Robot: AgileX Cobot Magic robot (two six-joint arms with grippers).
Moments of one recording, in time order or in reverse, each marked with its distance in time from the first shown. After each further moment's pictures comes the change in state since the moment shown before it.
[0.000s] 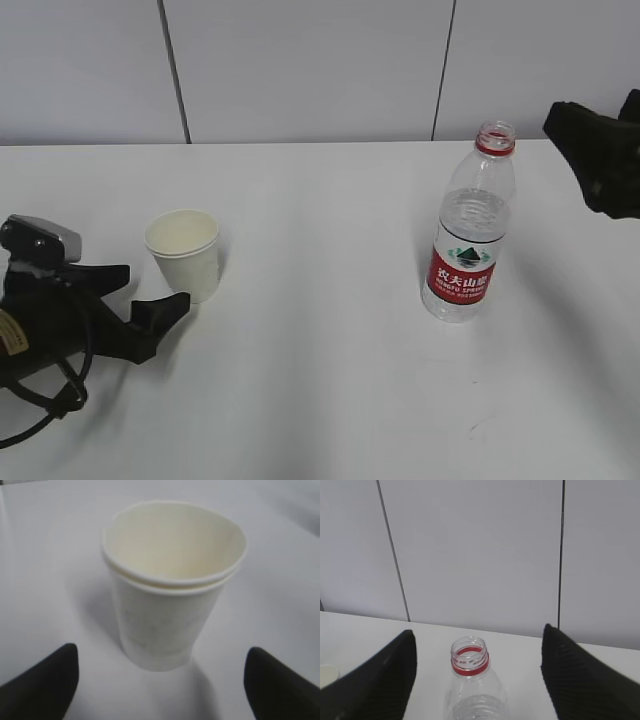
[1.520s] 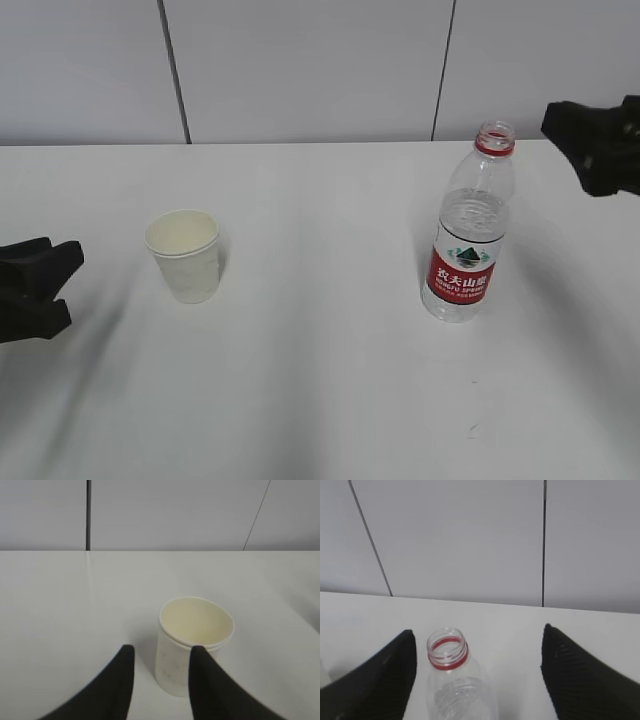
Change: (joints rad) left arm 0.030 -0.475 0.266 -0.157 0.032 -0.131; right arm 0.000 0.000 -0.130 0.000 0.298 0.048
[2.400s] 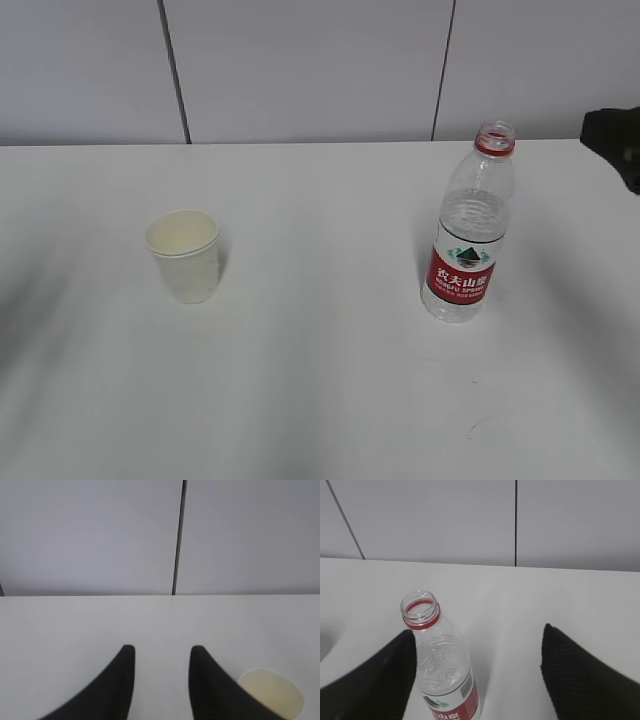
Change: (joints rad) left arm 0.000 -0.574 -0.225 -0.334 0.815 0.218; right arm 0.000 -0.125 -0.084 0.004 0.388 -0.004
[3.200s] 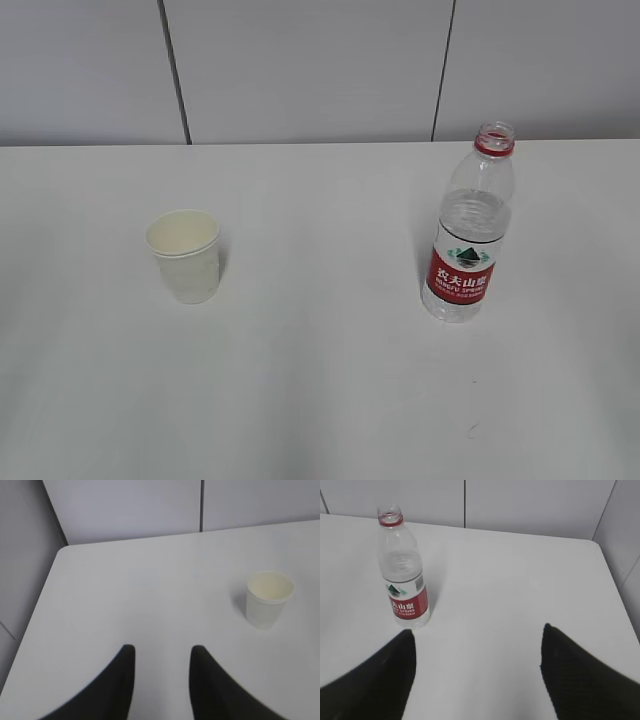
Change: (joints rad) left arm 0.000 -0.662 -0.221 0.156 1.102 0.006; right arm 0.000 -0.756 0.003 0.006 0.820 -0.169
